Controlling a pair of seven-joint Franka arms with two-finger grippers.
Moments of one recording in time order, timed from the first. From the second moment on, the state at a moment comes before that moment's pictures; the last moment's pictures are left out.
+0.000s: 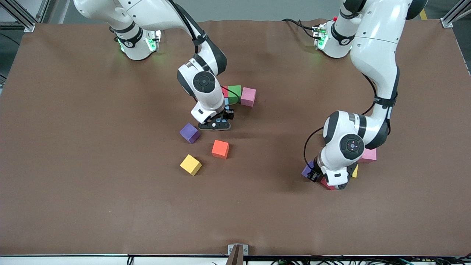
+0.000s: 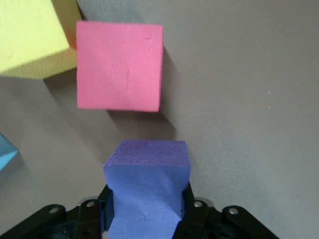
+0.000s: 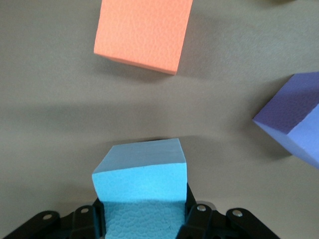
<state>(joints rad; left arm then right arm) -0.38 0.70 0.08 -1.57 -0.10 2.29 -1.23 0.79 0.52 -0.01 -1.88 0.13 2.40 0.69</state>
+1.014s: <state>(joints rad) -0.42 0.63 0.07 -1.57 -0.10 2.15 -1.36 0.83 0.54 -0.02 -1.92 0.13 2.44 0.74</state>
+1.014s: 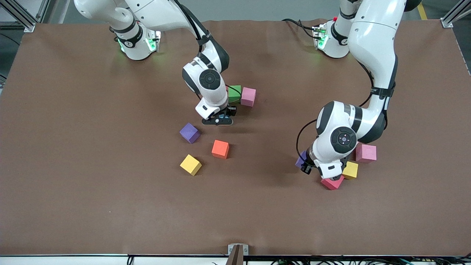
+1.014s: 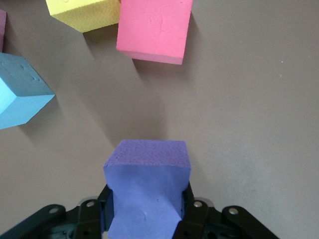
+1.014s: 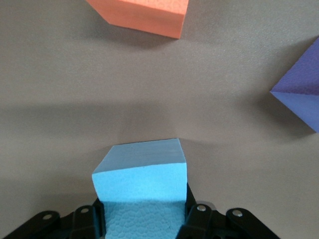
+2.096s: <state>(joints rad) -0.50 0.60 0.07 -1.62 -0.07 2.14 -1.67 0.83 0.54 -0.02 -1.92 0.13 2.46 0.75</state>
